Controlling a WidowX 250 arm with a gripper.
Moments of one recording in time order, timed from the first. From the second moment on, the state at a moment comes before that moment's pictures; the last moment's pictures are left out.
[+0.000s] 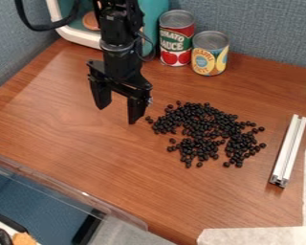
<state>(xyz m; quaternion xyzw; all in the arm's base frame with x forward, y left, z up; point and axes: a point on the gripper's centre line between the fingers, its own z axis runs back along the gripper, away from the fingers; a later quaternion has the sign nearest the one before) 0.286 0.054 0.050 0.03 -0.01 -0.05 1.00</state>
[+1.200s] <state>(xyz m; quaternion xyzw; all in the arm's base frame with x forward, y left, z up) 0.374 -0.057 0.066 0.04 -0.07 -0.13 0.99</state>
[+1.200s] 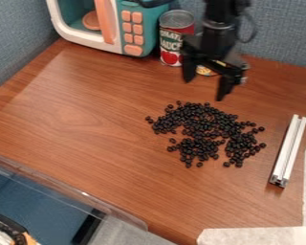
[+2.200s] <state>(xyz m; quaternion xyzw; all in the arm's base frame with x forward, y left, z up) 0.405 -0.194 0.044 0.01 -0.08 -0.11 0.99</state>
